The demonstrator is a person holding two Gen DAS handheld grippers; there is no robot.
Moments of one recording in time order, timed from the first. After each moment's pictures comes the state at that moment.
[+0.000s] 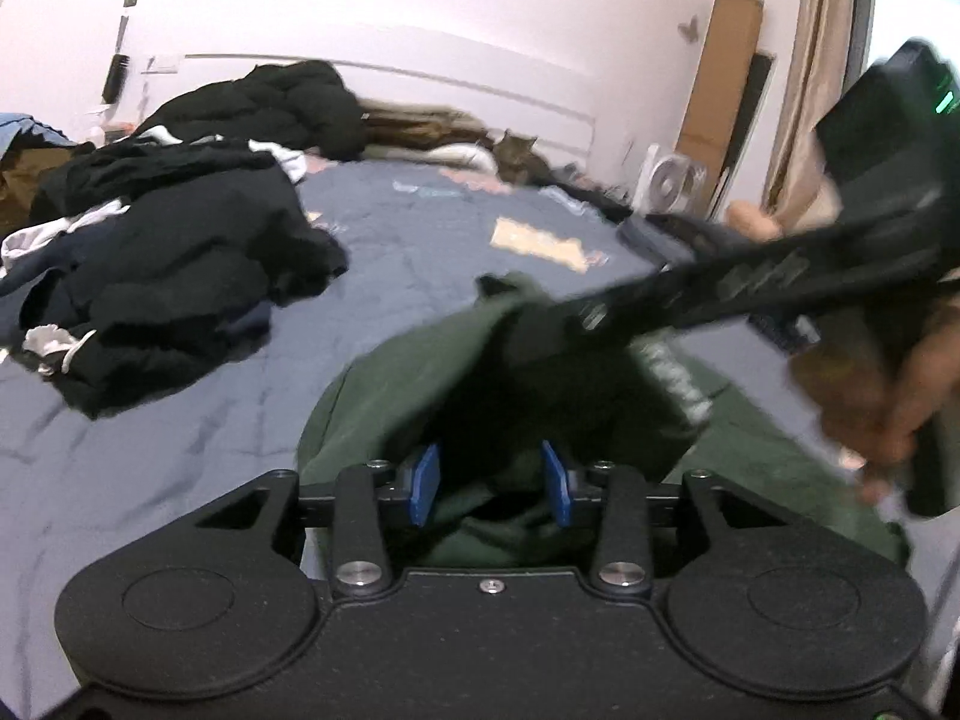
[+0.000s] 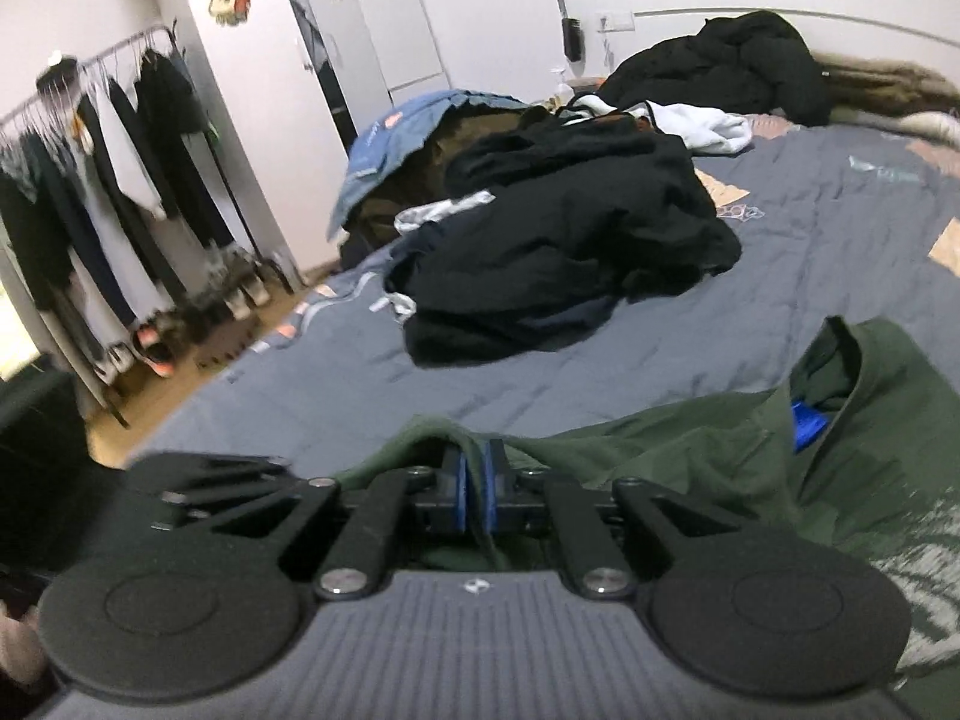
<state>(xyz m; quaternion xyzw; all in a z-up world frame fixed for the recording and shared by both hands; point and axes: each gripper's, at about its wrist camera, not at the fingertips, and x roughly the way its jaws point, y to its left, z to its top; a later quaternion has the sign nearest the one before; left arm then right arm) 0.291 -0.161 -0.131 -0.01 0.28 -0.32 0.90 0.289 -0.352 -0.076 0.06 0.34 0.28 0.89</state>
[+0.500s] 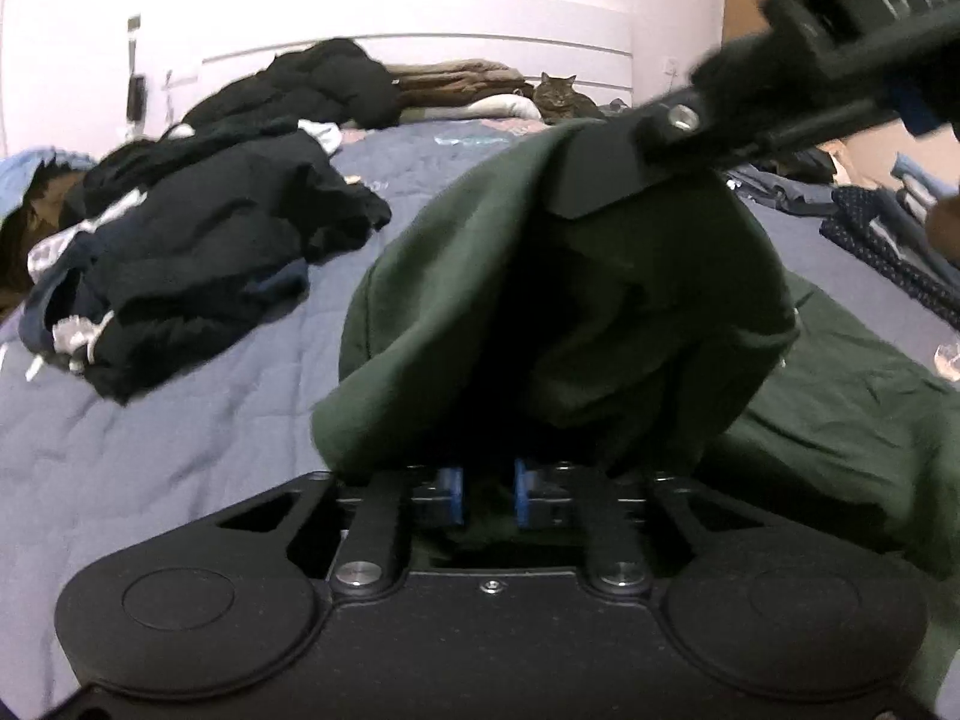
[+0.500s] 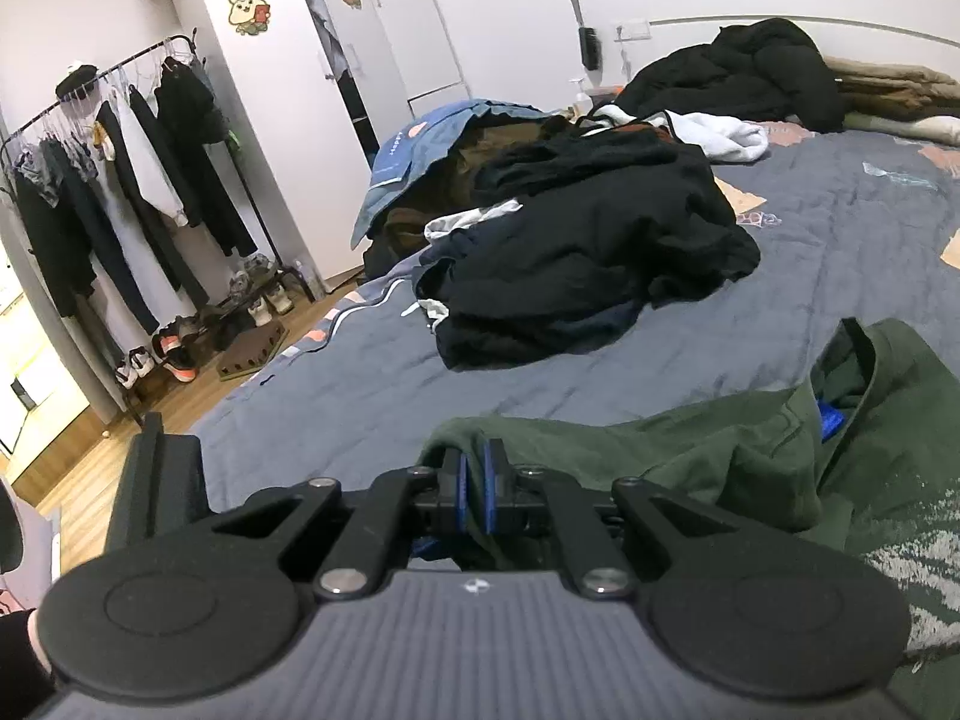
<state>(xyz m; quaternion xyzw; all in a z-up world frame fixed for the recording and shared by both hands) 0.288 -0.178 -0.154 0.06 0.30 -0.29 0.91 0.279 -0.348 -0.069 0.06 0.33 0.29 0.90</state>
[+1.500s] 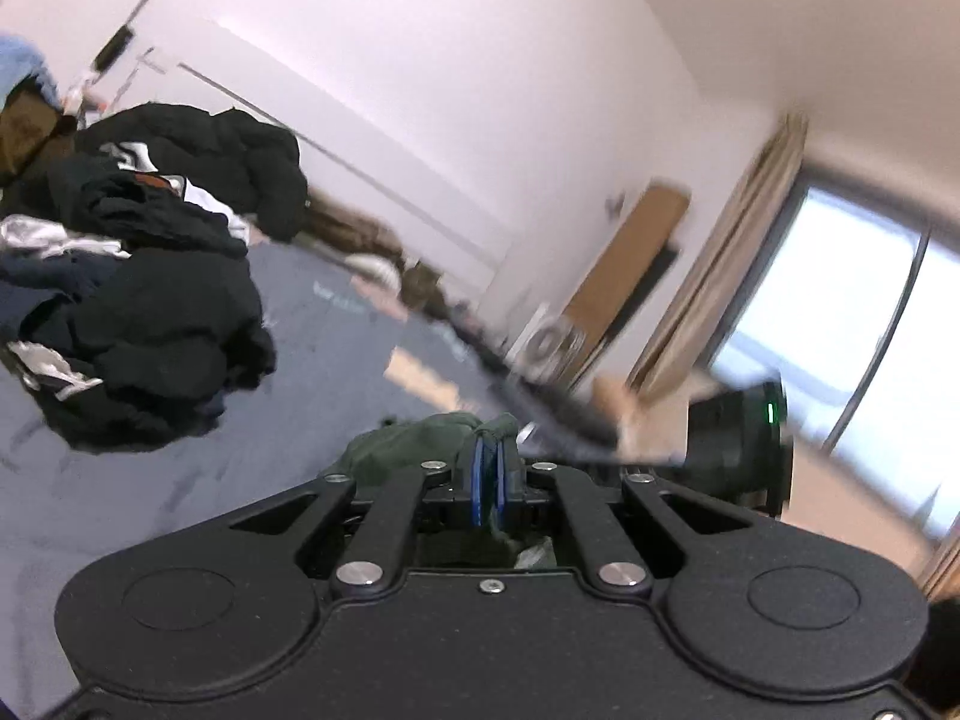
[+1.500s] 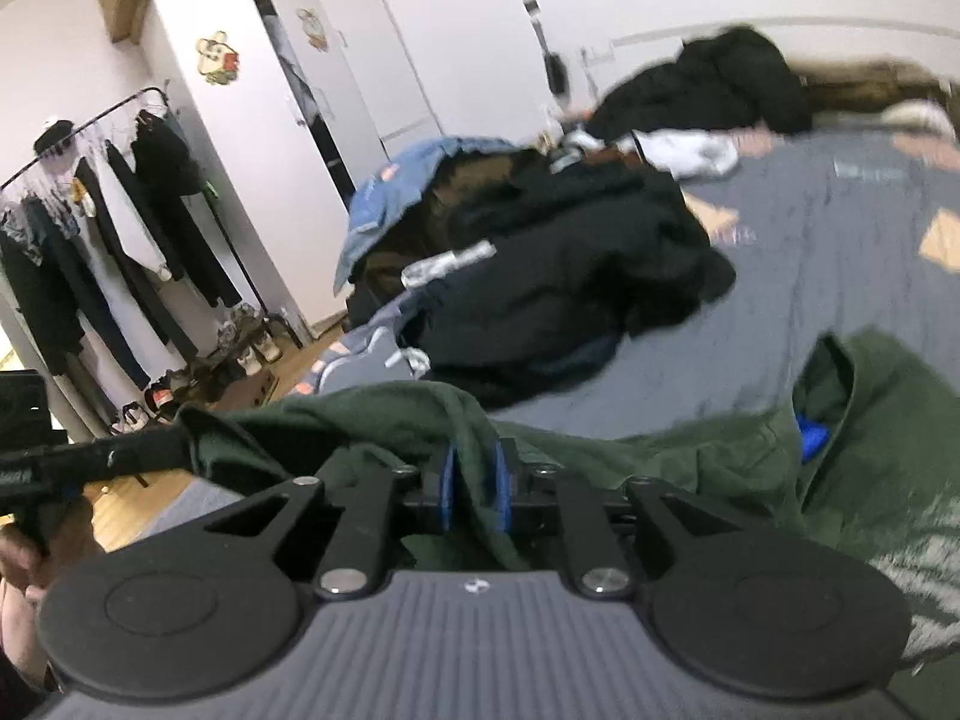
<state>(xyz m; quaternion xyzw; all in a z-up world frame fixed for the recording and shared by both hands) 0.285 -0.030 -0.063 -0.25 0.20 -0.43 0.84 0.280 -0.356 -0.051 0.09 0.30 0.28 0.91</state>
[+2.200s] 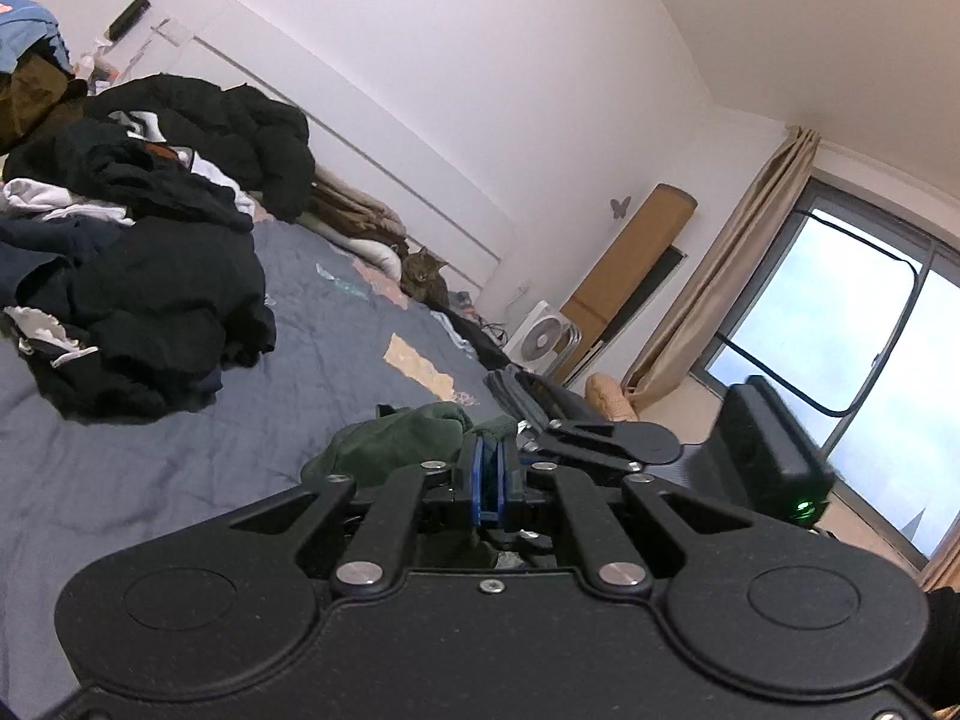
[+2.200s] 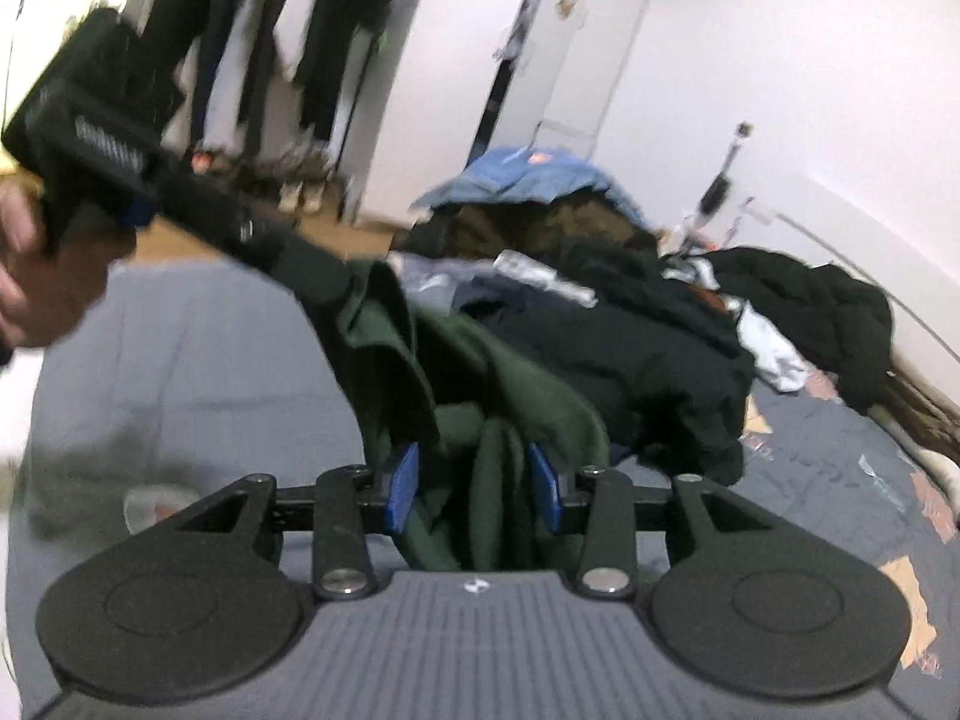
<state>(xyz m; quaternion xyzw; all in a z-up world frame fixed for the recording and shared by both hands) 0.298 -0.031 -0.072 -0.25 0.22 -0.42 0.84 0.255 -0.279 -0.053 -0.25 0.23 0.34 0.88</state>
